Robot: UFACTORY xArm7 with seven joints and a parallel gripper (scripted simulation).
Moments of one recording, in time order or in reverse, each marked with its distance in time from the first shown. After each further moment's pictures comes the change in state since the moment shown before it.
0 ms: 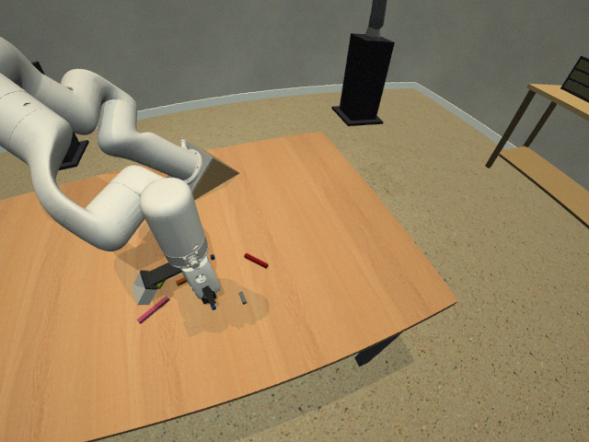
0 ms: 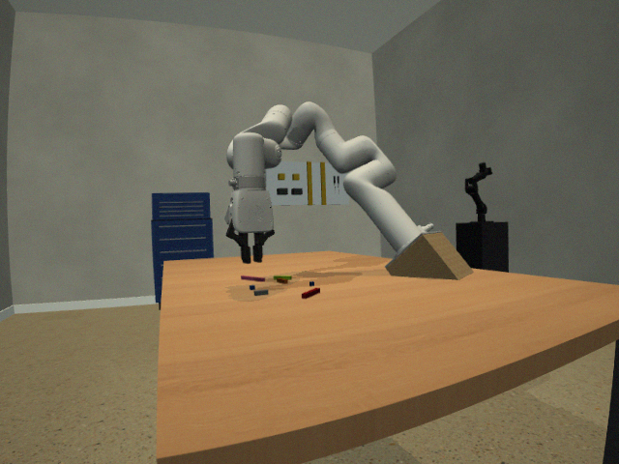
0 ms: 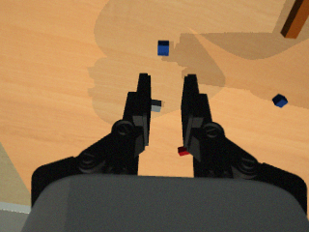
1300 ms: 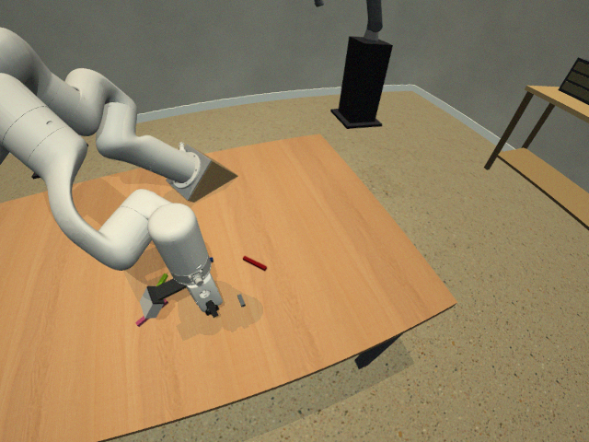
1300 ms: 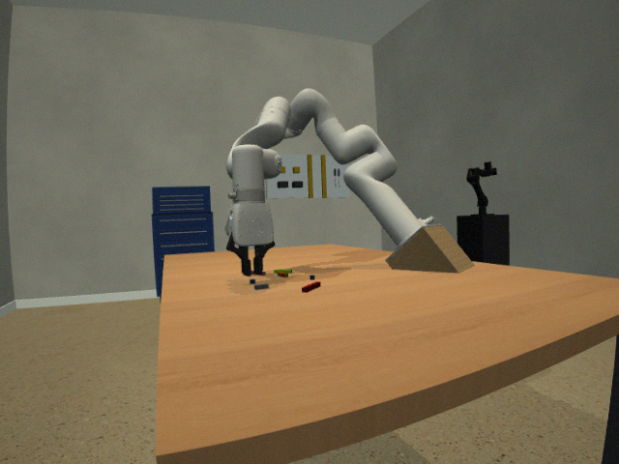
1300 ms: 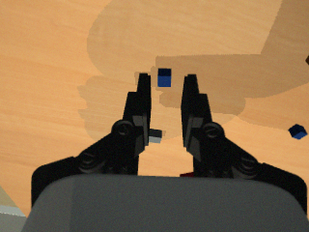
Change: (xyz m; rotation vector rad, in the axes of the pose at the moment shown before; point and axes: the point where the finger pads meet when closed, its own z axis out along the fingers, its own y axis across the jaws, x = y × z) arm 0.001 -0.001 0.044 -0.001 0.000 -0.001
